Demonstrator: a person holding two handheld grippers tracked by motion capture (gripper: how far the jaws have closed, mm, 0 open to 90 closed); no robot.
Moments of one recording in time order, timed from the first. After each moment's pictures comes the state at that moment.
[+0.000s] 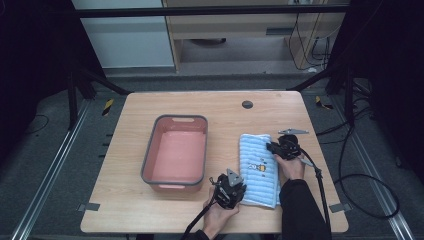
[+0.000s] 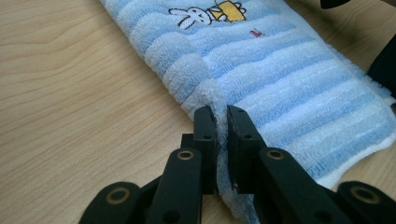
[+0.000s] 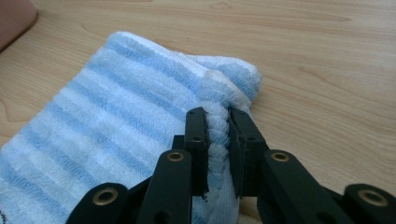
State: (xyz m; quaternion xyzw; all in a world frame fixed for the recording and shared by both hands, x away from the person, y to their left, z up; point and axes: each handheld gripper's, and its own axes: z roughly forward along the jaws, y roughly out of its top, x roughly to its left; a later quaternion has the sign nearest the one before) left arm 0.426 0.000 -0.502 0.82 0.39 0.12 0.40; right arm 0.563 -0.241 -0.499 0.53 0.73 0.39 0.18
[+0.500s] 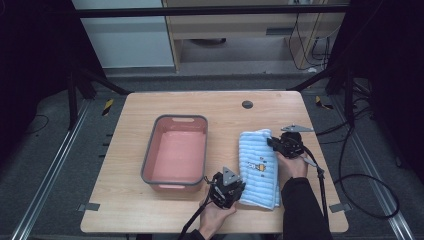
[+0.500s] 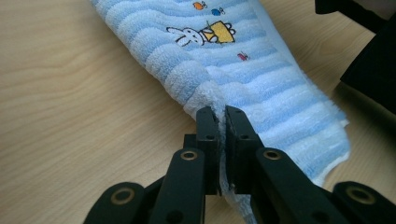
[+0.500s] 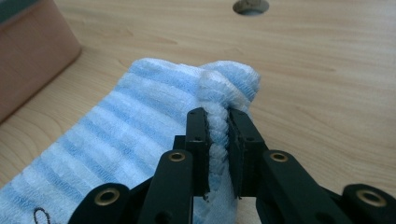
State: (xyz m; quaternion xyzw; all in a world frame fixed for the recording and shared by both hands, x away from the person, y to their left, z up) left arm 0.419 0.014 -0.473 0.81 0.38 0.11 0.44; right arm 0.545 -0.236 -0.461 0.51 0.73 0.42 0.20
